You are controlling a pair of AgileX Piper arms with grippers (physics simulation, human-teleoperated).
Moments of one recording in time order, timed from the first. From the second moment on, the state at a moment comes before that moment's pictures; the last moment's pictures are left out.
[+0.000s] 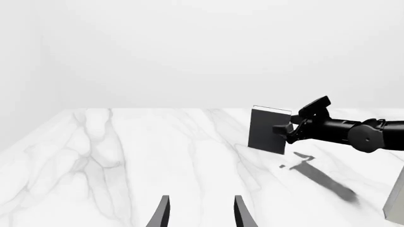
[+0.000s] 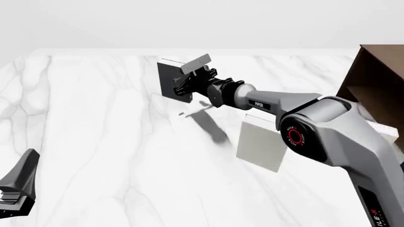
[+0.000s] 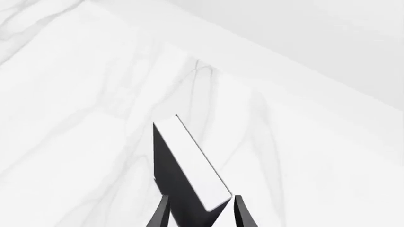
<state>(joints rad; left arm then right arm) 0.00 0.00 0.00 0.00 0.00 0.54 2.48 -1.94 -0.13 -0.17</state>
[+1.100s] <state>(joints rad) 0.00 0.00 0.00 0.00 0.00 0.53 2.05 -1.49 -0.26 -0.22</state>
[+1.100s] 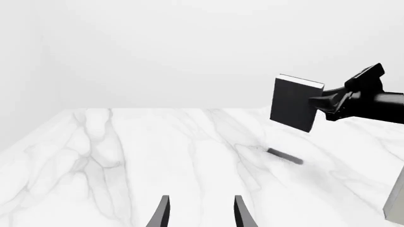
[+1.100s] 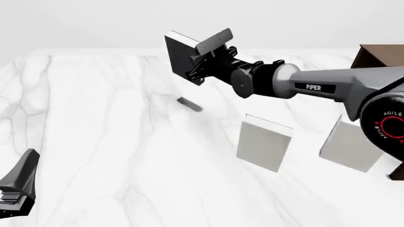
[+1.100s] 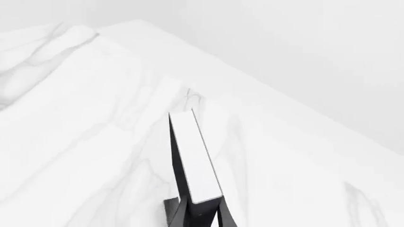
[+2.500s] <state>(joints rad) 0.00 0.00 0.00 0.00 0.00 0.42 1.06 -0.87 -0.08 -0.35</state>
